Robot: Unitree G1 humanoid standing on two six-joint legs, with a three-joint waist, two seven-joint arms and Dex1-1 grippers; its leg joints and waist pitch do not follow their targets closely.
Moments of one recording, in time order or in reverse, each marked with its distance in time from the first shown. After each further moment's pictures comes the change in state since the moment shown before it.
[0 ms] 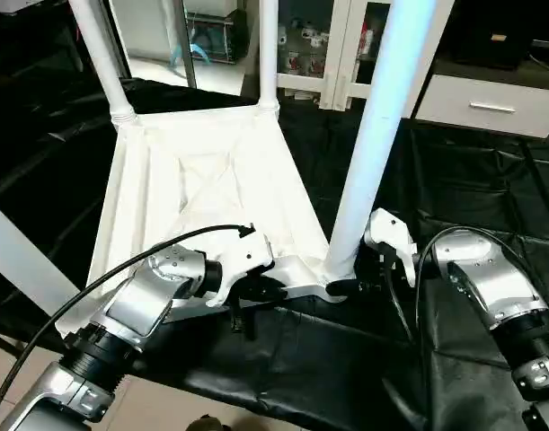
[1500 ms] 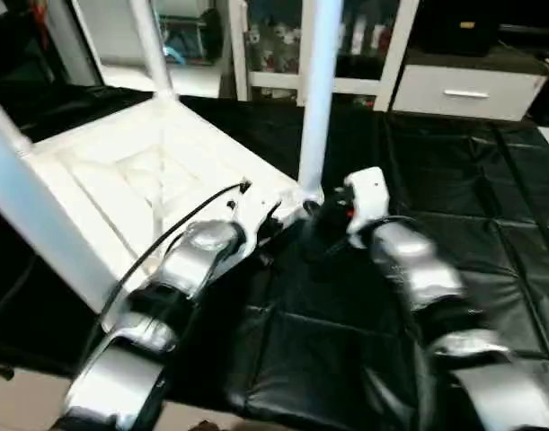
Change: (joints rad) left arm -0.214 -0.228 0.151 0.468 0.080 -0.109 0.446; right arm -0.125 0.284 -0.221 0.280 0.004 0.001 -0.723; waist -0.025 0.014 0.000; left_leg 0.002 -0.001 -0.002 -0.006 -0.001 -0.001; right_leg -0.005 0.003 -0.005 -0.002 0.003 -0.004
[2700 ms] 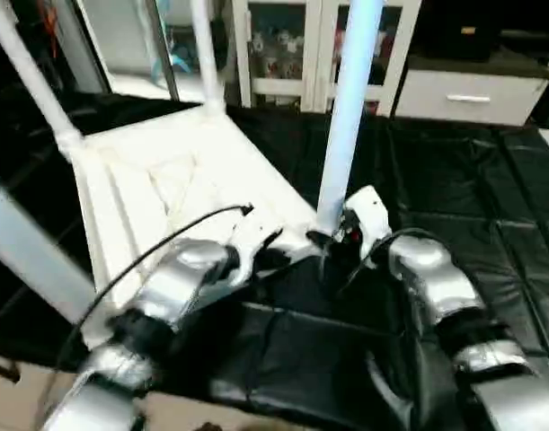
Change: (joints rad) left arm 0.060 -0.038 -0.014 -0.141 -0.039 0.177 -0.047; right arm 0.014 0.058 0.042 0.058 -0.060 -0.045 -0.053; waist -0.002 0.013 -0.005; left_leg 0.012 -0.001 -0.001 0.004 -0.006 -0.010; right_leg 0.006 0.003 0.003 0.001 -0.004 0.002
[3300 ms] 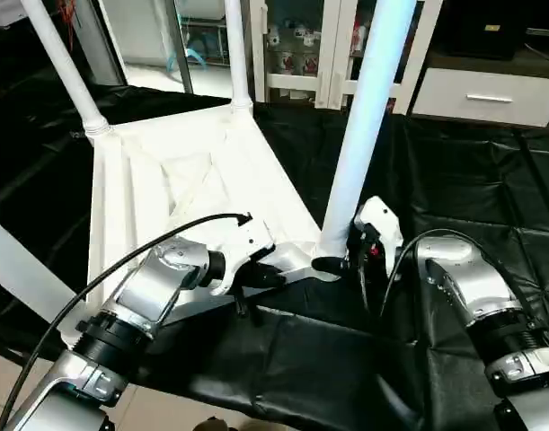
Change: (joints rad) left arm 0.099 0.225 -0.102 -0.248 -0.025 0.012 -0.340; right arm 0.069 -0.231 0.120 -0.239 0.074 0.140 0.592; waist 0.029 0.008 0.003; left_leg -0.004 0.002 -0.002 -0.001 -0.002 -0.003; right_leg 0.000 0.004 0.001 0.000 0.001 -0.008
